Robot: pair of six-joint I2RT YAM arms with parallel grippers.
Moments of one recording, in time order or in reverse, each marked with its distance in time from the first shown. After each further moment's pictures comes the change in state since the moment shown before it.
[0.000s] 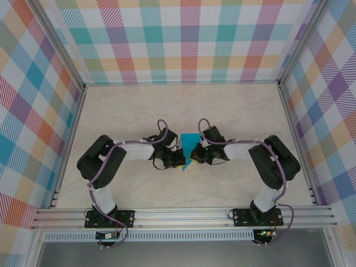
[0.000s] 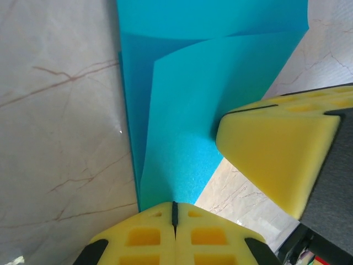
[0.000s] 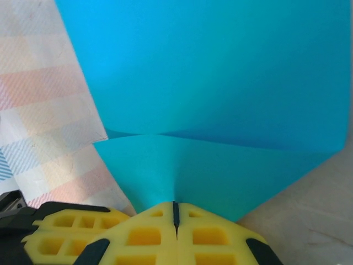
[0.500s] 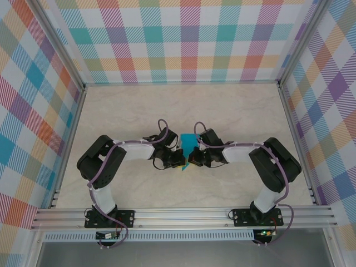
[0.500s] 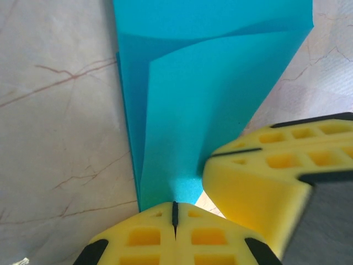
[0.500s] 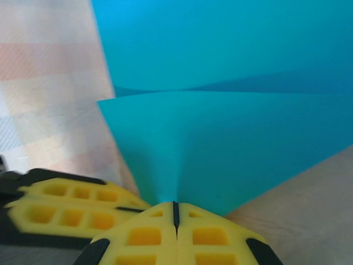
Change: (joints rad) left arm -0.002 0.001 0.010 -0.032 -0.013 0.029; right arm 0.045 -0.008 -0.013 -0.021 0.026 -0.049
